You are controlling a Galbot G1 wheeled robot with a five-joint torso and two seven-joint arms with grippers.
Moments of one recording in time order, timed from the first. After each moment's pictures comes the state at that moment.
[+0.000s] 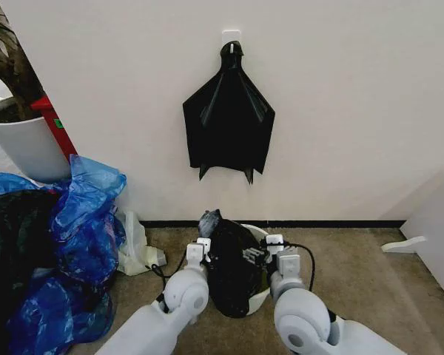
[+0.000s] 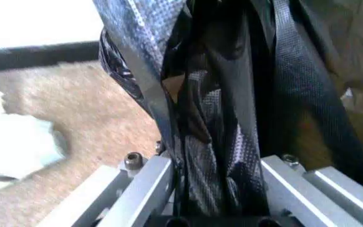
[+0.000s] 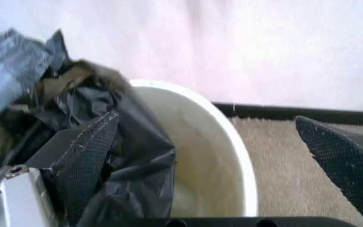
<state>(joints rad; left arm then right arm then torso) 1.06 -1.17 0.11 -1.83 -0.71 0.57 -0.69 -1.03 0.93 -0.25 2.24 0.85 -0.45 0.99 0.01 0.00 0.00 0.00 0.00</state>
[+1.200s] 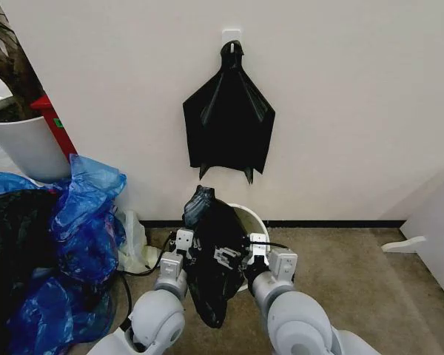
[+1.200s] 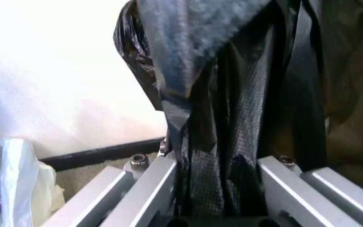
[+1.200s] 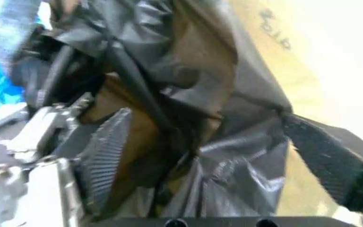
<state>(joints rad) 1.24 -1.09 -0.01 -2.11 -0.38 0.37 -0.51 -1.06 1.07 -0.25 2.30 1.03 -0.43 0.98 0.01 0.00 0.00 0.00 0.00</state>
